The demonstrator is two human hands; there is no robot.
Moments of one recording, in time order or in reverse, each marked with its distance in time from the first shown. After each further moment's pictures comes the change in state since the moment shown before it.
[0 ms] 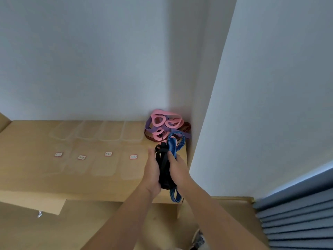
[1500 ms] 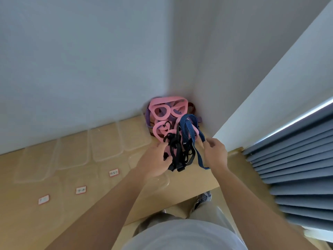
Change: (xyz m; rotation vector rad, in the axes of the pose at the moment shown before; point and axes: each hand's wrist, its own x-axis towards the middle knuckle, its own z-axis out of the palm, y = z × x) left_hand 0.150 0.098 -0.105 1.647 -0.501 0.497; right_hand 0.093 0.034 0.011 -0.305 0.754 0.126
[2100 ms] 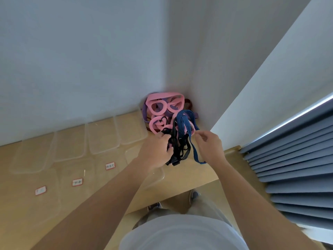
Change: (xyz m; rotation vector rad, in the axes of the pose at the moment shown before) left_hand 0.000 0.032 -0.006 0.214 0.135 0.114; right_hand -0.005 -0.015 -0.015 -0.046 -0.128 -0.197
